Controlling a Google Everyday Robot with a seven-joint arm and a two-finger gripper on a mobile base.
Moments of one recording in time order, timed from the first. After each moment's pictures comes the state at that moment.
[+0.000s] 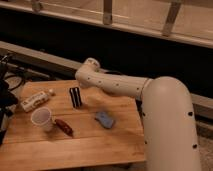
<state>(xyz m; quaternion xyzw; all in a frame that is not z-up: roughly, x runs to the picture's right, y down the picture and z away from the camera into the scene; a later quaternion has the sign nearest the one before) -0.127 -0.011 0.904 -0.18 0.00 0.61 0.77</state>
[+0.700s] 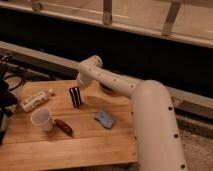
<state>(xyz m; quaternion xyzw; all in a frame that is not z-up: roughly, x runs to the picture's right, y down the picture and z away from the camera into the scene) -0.159 -0.005 0.935 -0.29 -0.01 0.58 0.76</state>
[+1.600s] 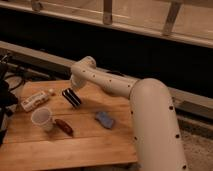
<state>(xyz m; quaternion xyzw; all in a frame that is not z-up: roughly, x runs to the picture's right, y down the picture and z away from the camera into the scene) -0.191 -0.002 0.901 -0.28 -0.03 0.56 0.78</state>
